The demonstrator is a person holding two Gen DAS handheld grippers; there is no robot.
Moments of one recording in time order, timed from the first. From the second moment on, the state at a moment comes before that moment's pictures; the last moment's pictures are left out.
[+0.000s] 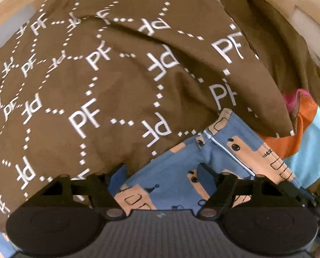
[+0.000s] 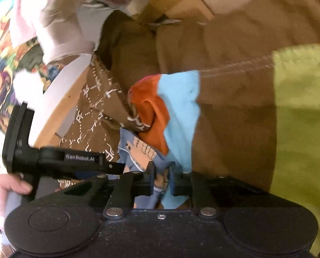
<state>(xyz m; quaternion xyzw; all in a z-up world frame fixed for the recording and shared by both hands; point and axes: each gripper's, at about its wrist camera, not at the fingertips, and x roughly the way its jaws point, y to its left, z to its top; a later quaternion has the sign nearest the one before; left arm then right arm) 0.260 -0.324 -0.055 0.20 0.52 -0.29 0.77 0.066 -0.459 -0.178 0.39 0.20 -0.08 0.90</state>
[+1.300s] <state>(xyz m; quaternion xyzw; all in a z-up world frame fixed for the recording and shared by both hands) 0.232 -0.284 -0.010 0.04 0.56 -0.35 0.75 0.058 -0.329 -0.138 -0.04 0.16 -0.01 0.99</state>
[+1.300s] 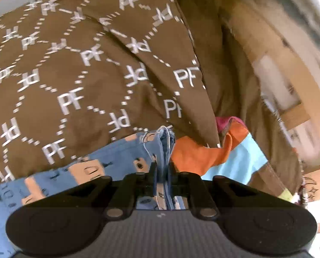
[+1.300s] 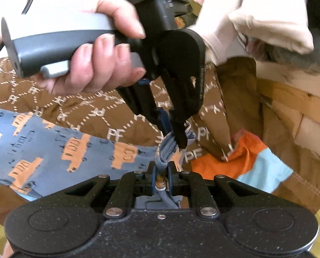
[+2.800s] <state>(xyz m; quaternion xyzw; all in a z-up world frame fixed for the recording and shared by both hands) 0.233 -0.052 -0.075 -0.15 0.55 -0.26 0.78 0.063 -0.202 -0.151 -0.10 0.21 0.20 0.95</state>
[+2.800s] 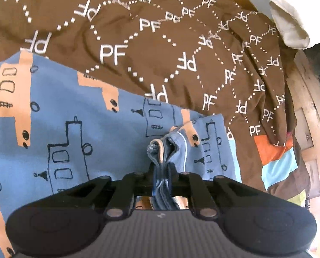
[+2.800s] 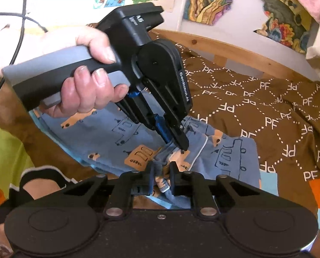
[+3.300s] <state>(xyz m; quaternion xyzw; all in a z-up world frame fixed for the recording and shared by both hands) 0.224 -0.025 -0.036 -0.11 0.52 -0.26 0.81 0.060 -0.181 -0.123 -0.06 0.19 0.23 0.95</state>
